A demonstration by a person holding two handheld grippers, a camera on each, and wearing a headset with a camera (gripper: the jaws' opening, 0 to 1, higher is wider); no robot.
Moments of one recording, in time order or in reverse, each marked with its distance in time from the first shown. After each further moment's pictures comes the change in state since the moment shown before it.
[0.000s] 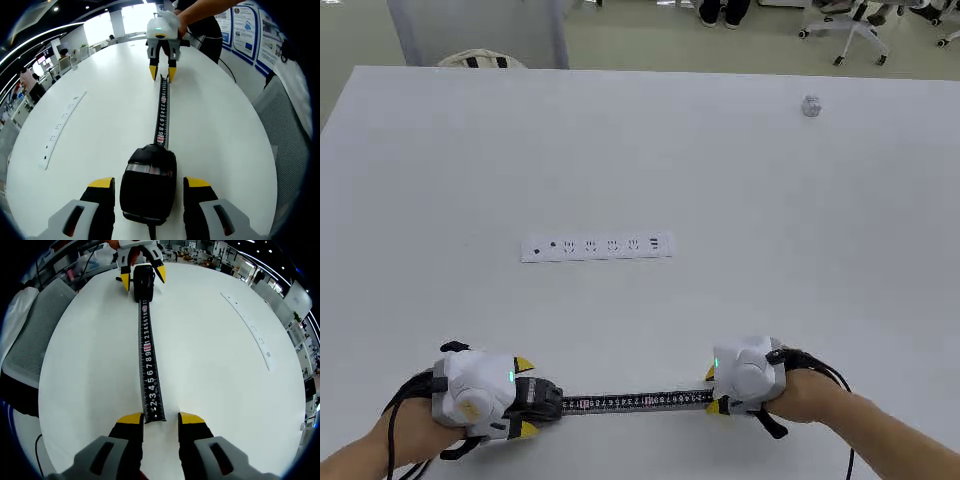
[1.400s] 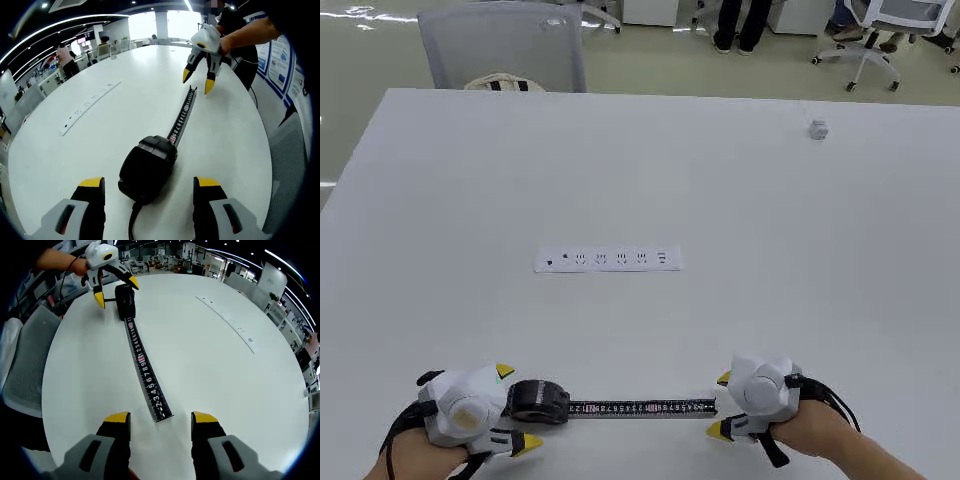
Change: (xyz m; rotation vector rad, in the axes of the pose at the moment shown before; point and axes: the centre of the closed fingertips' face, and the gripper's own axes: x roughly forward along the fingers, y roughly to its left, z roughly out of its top) left arm -0.026 -0.003 -0.011 -0.310 -0.036 0.206; right arm -0.017 0.010 0.006 0.220 -0.108 -0.103
